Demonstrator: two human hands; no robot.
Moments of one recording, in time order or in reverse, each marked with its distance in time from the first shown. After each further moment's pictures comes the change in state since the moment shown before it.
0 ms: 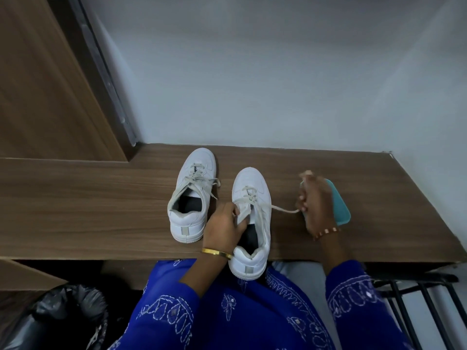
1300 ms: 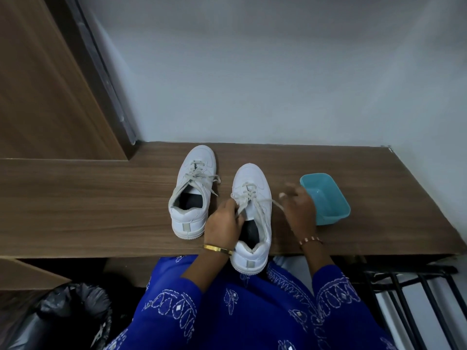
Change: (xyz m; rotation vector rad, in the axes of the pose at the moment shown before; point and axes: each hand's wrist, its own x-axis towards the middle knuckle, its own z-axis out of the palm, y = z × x) left_hand -0.002 0.001 -0.003 0.135 0.013 0.055; right_hand -0.008 0.050 0.009 -0.590 0.015 -0.211
